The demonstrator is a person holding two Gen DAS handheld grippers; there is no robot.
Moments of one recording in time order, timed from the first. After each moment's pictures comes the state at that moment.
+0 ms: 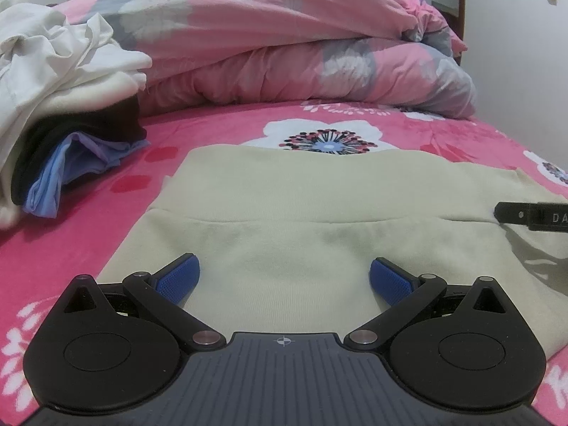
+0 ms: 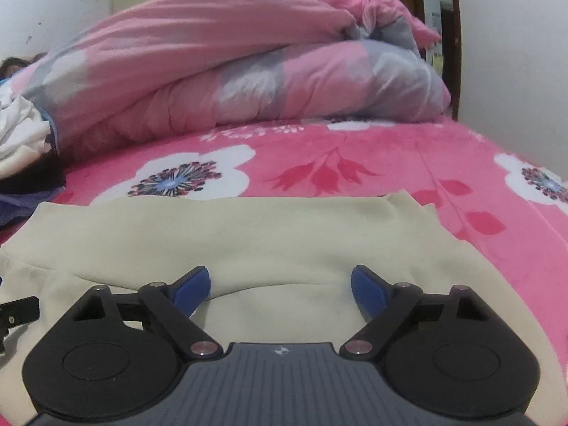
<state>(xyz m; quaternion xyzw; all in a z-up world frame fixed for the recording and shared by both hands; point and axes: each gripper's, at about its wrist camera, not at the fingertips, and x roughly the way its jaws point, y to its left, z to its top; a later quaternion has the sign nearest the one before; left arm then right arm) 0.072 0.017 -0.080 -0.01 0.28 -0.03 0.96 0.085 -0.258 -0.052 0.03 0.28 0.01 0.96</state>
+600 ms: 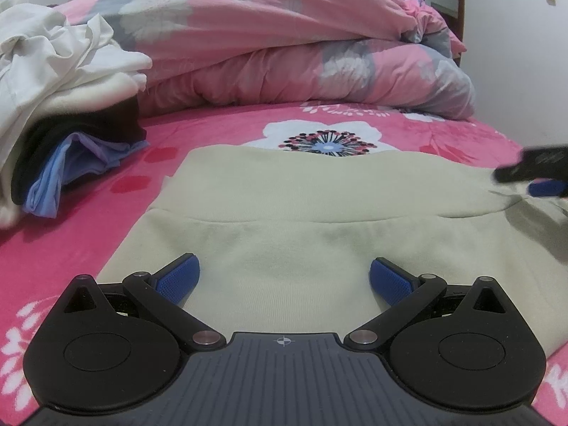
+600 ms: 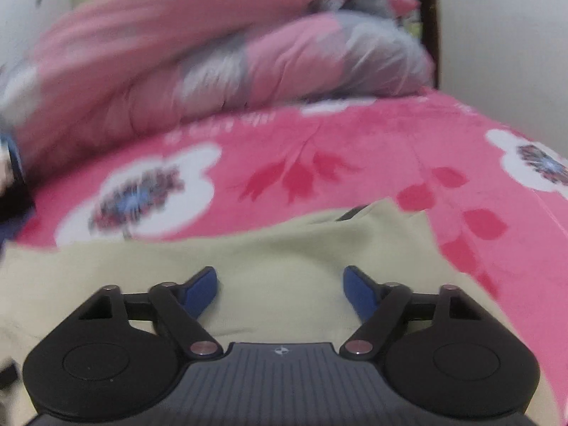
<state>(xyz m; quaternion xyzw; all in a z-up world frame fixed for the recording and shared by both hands) 0.071 0.017 -0.081 -0.01 0.28 -0.03 0.96 0.119 -0.280 -0.036 0.09 0.30 -0.02 0.95</state>
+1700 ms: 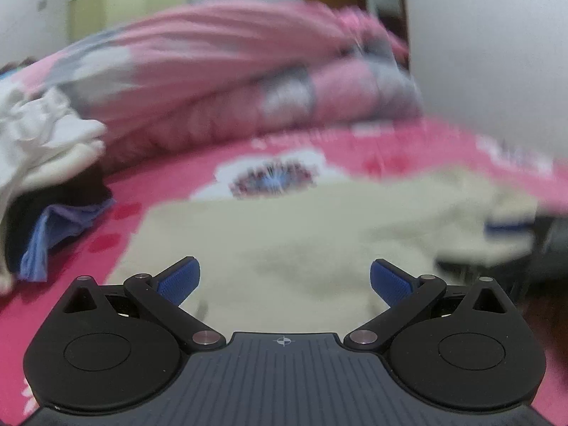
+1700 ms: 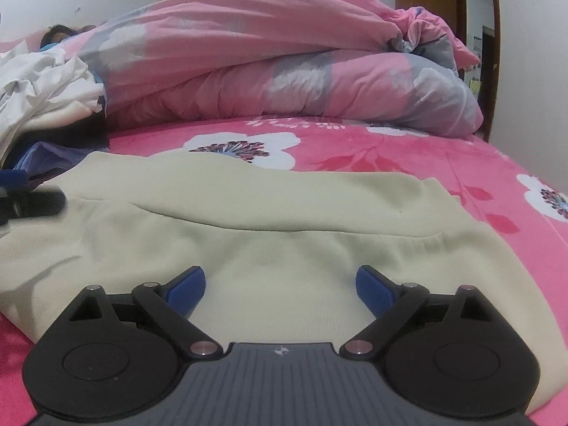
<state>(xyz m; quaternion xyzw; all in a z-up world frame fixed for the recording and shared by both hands) 0.048 -0.017 -0.067 0.07 0.24 -0.10 0.96 0.043 -0.238 -0.070 -0.02 0.26 0.07 0.96</state>
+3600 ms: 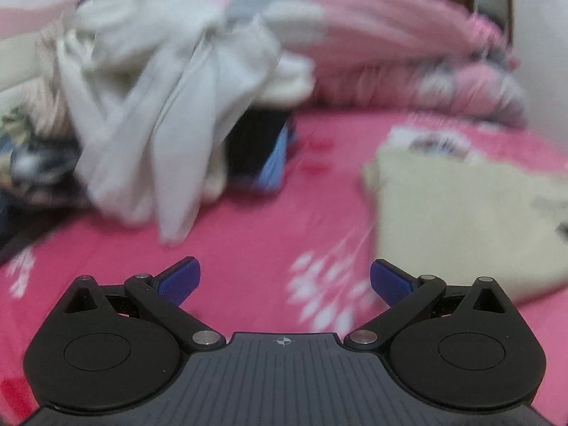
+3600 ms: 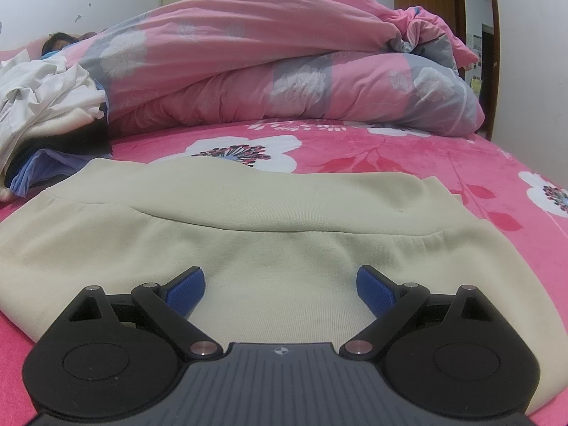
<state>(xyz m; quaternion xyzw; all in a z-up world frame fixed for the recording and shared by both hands) -0.015 0.162 -0.041 -0.02 0.27 0.03 0.96 0.041 -0.242 -0.069 -0.01 0.26 0.08 0.96</state>
